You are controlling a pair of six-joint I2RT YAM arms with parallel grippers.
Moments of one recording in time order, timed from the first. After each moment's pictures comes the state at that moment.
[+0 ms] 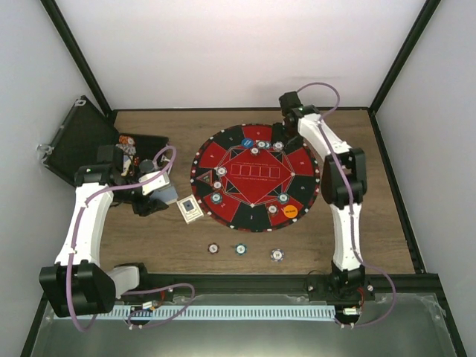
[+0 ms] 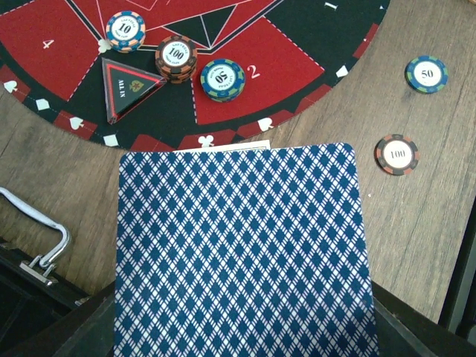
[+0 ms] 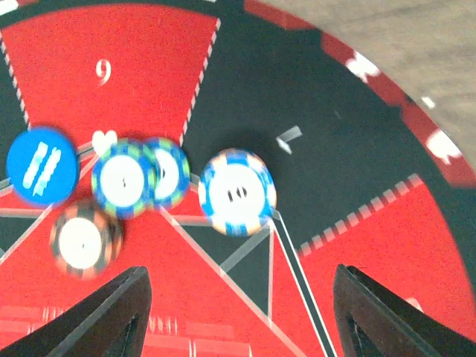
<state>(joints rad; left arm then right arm) 0.09 1.18 1.09 -1.24 0.58 1.21 0.28 2.31 2.08 -0.91 0.02 0.36</state>
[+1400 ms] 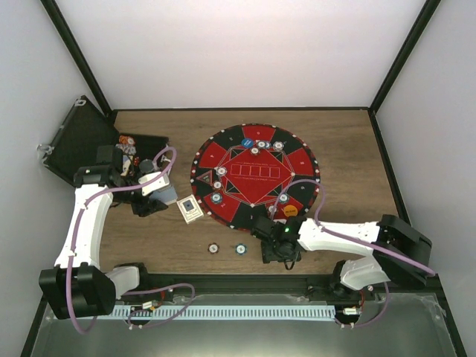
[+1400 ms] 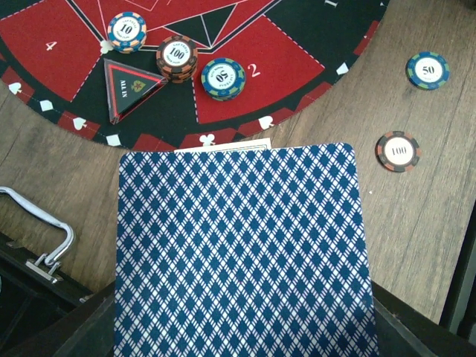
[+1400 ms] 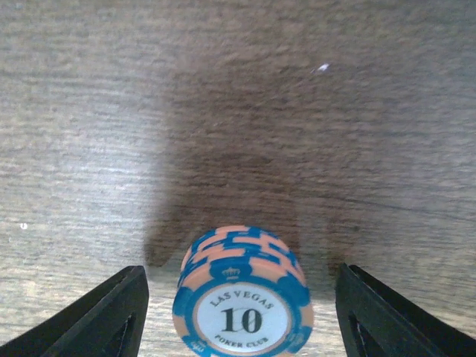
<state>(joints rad) 0.09 1.16 1.09 -1.24 0.57 1.22 1.10 1.35 0.67 -0.78 0.06 1.01</state>
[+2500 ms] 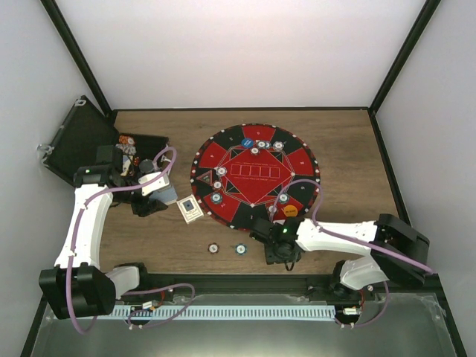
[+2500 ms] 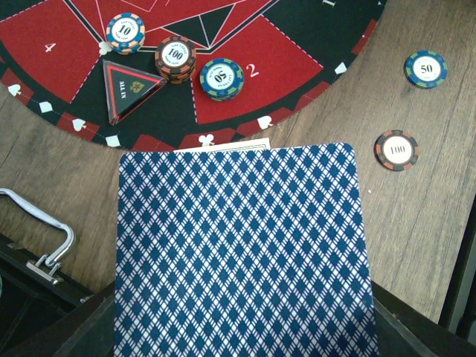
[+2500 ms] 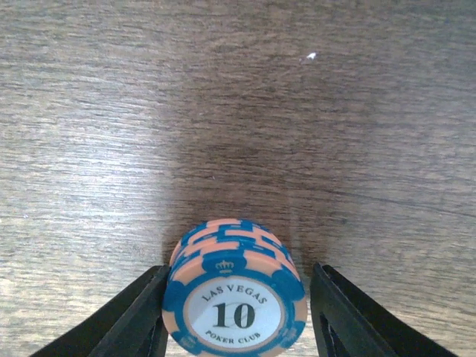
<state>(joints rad) 0.09 1.16 1.09 -1.25 0.57 1.23 1.13 1.36 0.67 -0.80 0.07 1.01</state>
